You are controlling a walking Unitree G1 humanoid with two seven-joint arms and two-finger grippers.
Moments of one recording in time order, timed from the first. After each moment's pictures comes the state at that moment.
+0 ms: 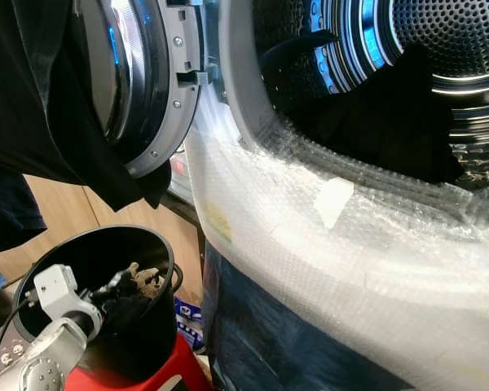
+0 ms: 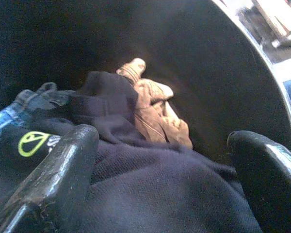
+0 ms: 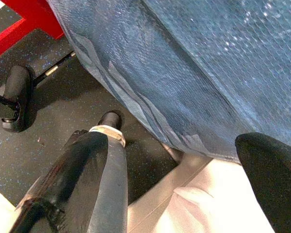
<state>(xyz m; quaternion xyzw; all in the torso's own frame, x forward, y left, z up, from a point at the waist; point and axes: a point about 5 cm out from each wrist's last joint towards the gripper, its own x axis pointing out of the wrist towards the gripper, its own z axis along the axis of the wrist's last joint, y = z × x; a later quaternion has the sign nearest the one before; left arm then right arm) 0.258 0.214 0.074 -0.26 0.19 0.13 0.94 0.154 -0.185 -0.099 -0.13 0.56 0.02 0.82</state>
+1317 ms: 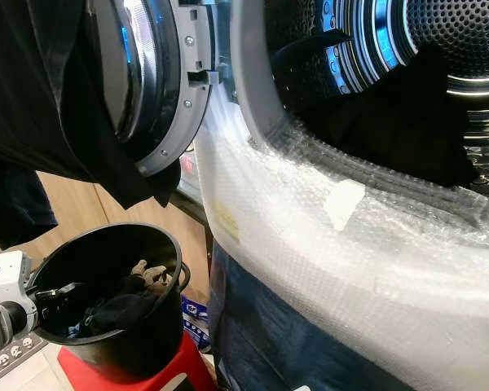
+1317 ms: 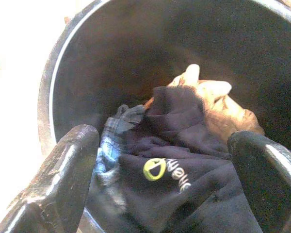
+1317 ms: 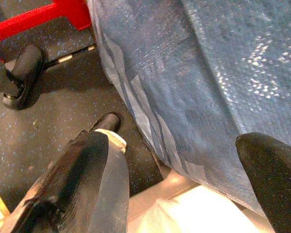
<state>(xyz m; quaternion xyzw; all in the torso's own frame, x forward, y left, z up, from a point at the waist) 0.267 0.286 0.107 -0.14 0.27 0.07 0.95 0.164 -0.176 -0.096 -0.19 0.55 0.10 0.81</state>
